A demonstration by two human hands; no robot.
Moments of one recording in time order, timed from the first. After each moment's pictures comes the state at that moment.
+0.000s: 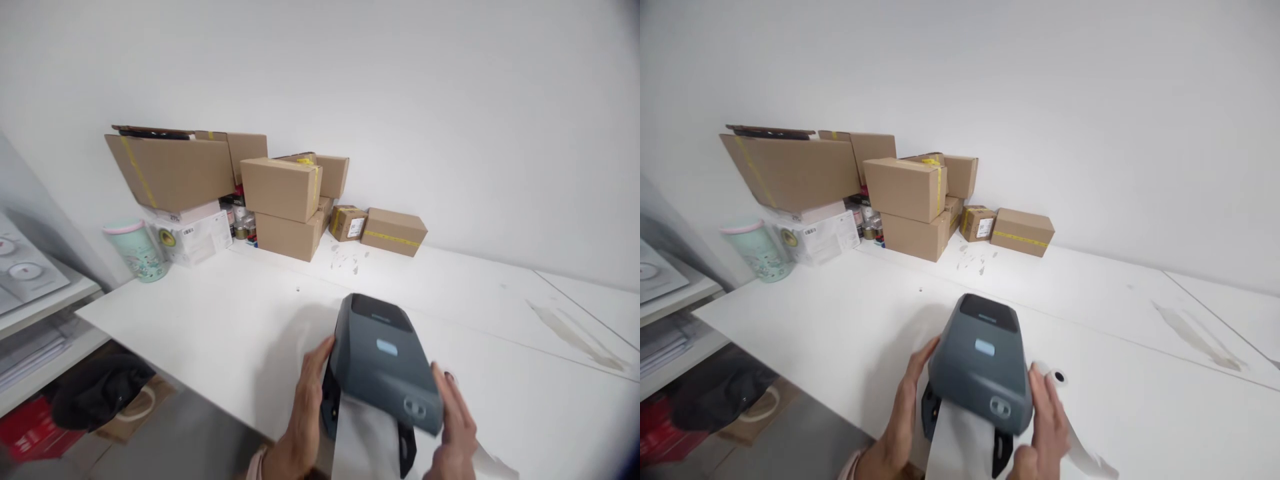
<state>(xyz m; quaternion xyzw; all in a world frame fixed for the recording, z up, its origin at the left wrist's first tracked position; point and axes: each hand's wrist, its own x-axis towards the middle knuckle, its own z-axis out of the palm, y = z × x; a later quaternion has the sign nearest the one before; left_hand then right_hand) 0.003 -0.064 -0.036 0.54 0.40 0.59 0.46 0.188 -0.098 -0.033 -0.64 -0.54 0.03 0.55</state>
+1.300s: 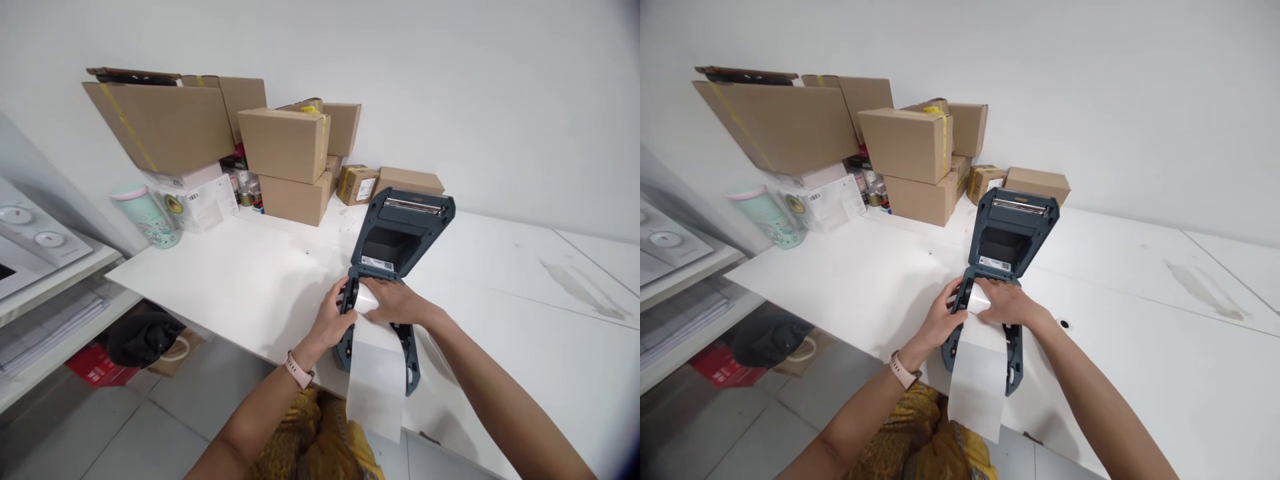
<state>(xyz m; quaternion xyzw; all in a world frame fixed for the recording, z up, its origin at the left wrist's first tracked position) 0.007 -0.003 -0.028 0.56 0.43 0.47 0.53 0.200 0.041 0.034 -0.52 -0.85 0.10 0.00</state>
